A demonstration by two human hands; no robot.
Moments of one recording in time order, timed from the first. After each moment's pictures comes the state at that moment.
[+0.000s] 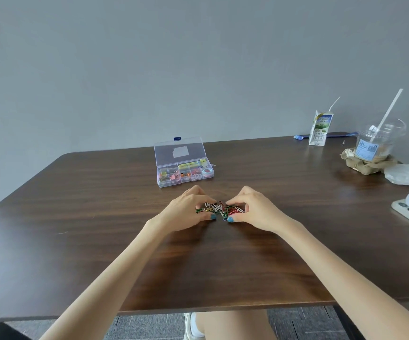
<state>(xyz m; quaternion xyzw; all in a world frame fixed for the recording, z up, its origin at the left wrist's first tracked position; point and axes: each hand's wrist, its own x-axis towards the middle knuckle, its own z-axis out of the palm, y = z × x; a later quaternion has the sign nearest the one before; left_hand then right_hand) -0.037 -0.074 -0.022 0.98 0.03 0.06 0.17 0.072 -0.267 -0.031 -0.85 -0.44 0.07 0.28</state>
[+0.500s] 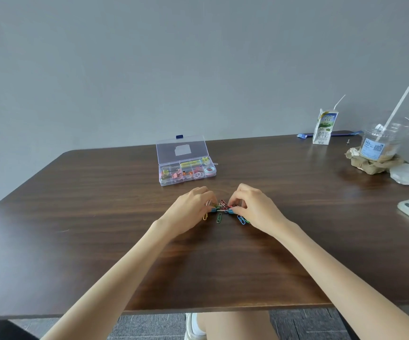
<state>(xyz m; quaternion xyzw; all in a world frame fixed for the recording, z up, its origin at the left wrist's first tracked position) -0.033 -0.080 -0.026 0.99 -0.01 0.13 0.11 0.066 -0.257 -0.032 -0.85 -0.44 0.00 0.29</state>
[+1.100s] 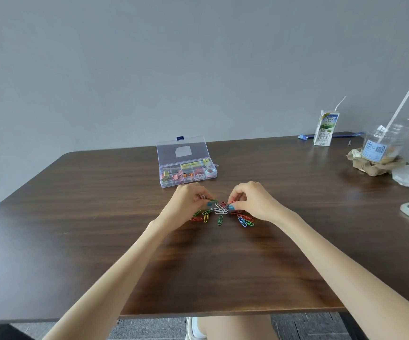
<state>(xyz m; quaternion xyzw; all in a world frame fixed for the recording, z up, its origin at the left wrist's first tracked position) -0.029 -0.068 -0.021 0.93 0.07 0.19 0.30 0.078 -0.247 -0.013 -0.84 -0.42 0.08 0.33</state>
